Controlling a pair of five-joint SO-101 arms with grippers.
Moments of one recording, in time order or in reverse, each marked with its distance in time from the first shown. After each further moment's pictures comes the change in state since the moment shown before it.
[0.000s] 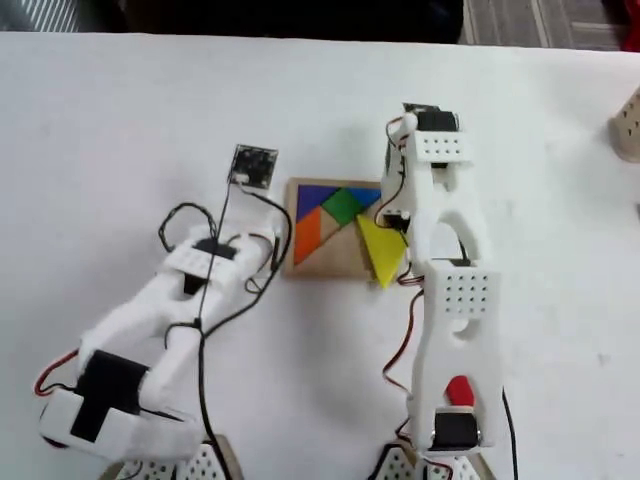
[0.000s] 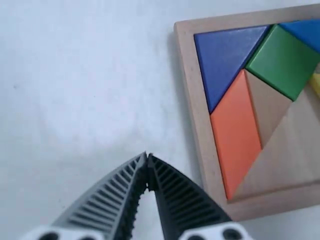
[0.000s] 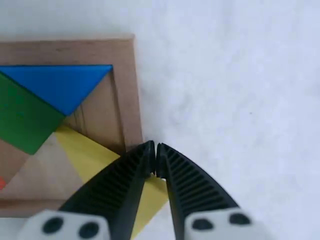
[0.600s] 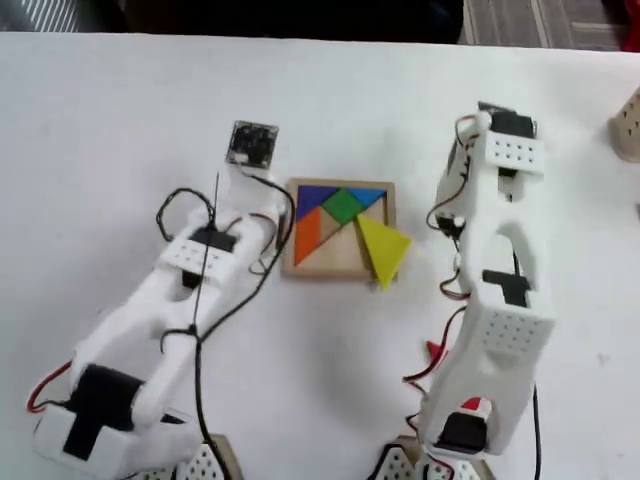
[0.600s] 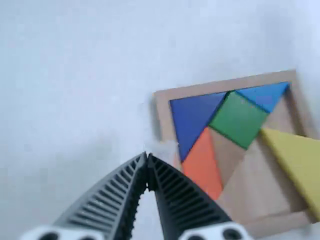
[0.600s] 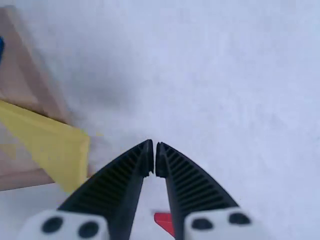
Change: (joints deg) left arm 1.7 -4.8 -4.7 0.0 0.1; right arm 13.4 -21.5 26.9 -5.7 0.2
